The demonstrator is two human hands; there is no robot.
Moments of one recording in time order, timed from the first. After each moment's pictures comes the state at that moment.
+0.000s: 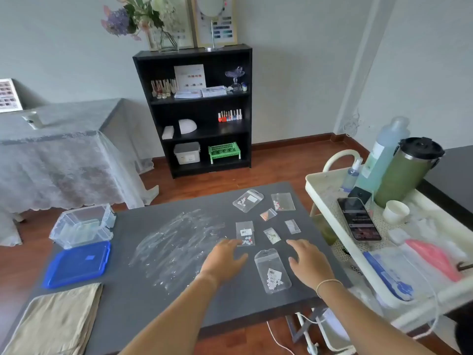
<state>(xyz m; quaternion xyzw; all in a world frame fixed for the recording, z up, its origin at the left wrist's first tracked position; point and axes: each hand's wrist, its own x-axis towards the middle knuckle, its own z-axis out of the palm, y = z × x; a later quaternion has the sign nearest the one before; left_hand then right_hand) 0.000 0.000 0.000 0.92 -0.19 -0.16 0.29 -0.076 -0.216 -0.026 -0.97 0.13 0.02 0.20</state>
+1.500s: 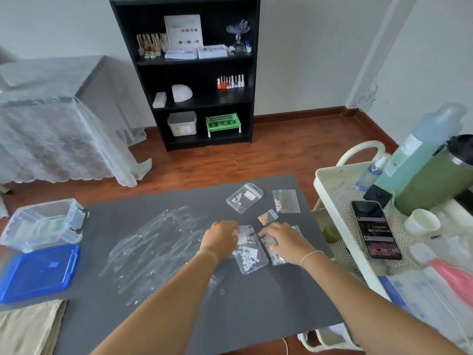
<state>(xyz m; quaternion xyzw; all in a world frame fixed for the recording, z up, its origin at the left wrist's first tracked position) 0.106 -0.052 -0.034 0.95 -0.17 -0.18 0.20 0.043 -0.239 -0.033 -0.96 -0.02 0.15 0.23</state>
